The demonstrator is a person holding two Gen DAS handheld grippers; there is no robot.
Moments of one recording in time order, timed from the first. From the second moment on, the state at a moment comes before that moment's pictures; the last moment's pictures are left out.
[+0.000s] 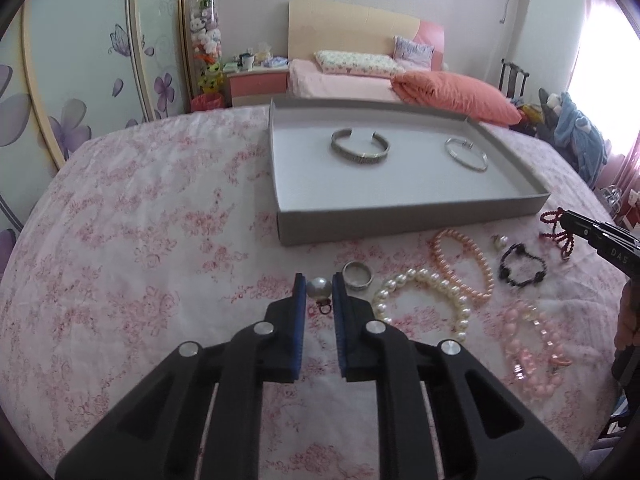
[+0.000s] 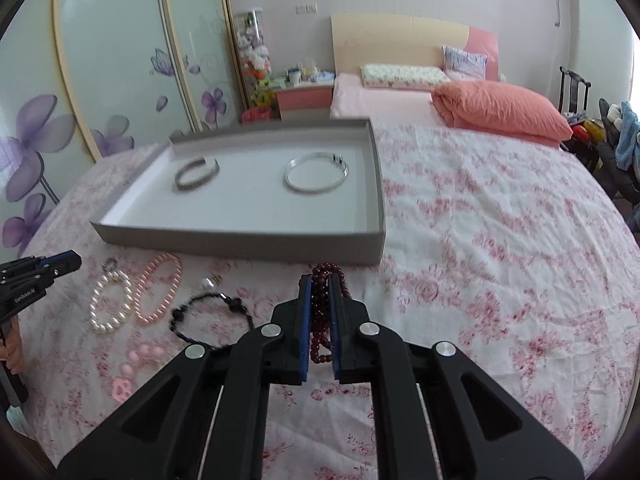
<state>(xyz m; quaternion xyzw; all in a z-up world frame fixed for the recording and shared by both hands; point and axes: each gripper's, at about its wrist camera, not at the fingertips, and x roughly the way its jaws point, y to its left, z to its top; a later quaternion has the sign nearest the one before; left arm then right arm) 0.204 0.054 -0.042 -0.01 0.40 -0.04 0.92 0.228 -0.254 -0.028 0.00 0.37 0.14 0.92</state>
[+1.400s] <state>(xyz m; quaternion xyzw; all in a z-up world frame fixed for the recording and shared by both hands) 0.164 0.024 0.045 -0.04 0.26 -0.06 0.96 0.161 -0.227 0.077 0.01 0.19 0.20 0.96</state>
